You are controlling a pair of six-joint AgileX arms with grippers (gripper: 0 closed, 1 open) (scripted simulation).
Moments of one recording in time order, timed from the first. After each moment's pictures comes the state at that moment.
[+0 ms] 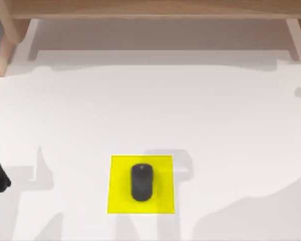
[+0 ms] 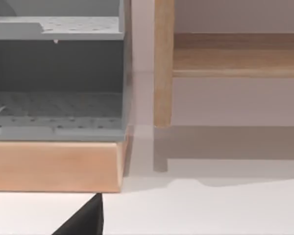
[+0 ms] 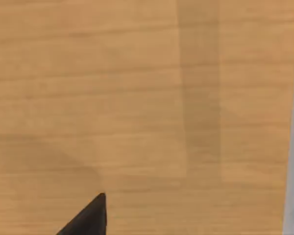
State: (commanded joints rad) left arm 0.00 0.00 0.00 0.00 0.00 0.00; right arm -0.43 2.32 1.19 1.06 -0.36 -1.49
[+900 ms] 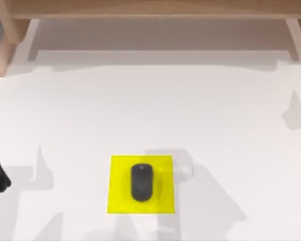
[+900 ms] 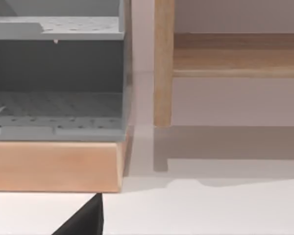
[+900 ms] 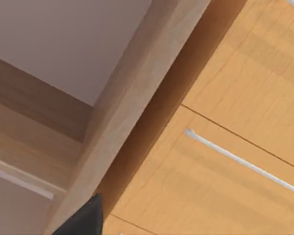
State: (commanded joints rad) left arm 0.00 0.00 0.00 0.00 0.00 0.00; right arm -0.14 0.84 0.52 0.36 -0.10 -0.51
